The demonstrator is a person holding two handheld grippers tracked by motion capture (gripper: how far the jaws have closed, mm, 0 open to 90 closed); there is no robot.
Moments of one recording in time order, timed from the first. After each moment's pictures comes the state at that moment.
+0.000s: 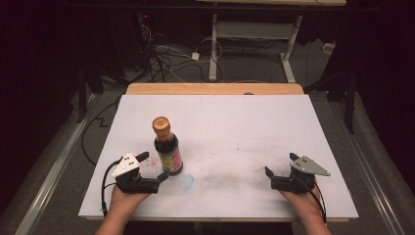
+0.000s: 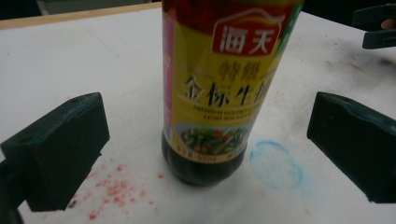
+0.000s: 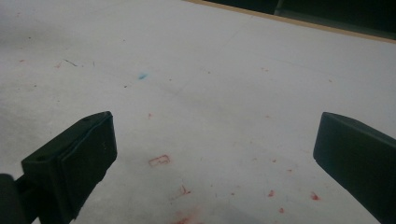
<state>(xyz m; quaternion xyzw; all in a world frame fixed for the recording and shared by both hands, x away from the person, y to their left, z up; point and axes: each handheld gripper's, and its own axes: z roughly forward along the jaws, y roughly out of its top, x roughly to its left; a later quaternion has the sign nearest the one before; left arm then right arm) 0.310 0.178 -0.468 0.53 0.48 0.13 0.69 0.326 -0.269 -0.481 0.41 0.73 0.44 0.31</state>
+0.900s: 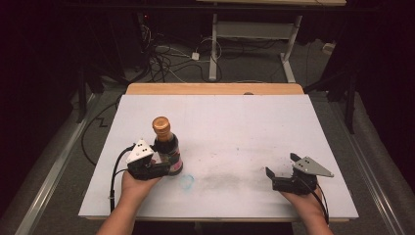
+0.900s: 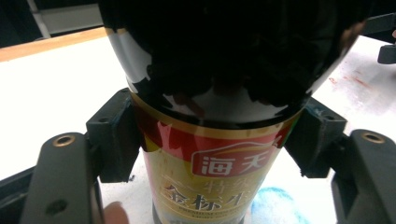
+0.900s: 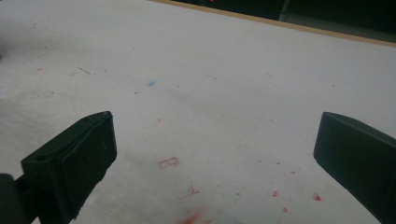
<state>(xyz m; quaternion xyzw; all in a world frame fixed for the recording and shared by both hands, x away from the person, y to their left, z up) 0.333 0.151 -0.449 0.54 0.46 0.14 0.69 0.321 -0.270 -0.475 0.41 0.73 0.46 0.30</state>
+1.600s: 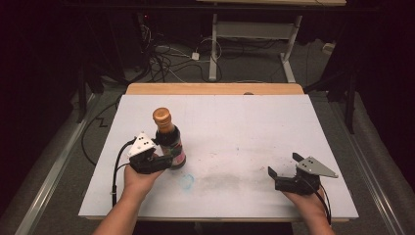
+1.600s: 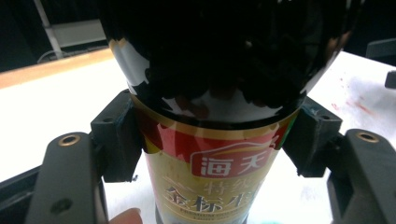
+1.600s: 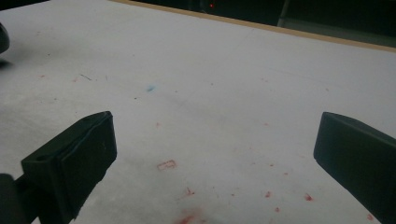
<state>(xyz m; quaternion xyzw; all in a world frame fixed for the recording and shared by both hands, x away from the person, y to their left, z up) 0.345 0.140 -0.425 0.52 0.46 0.15 0.70 0.319 -0.275 -0.470 0.41 0.72 0.47 0.30</state>
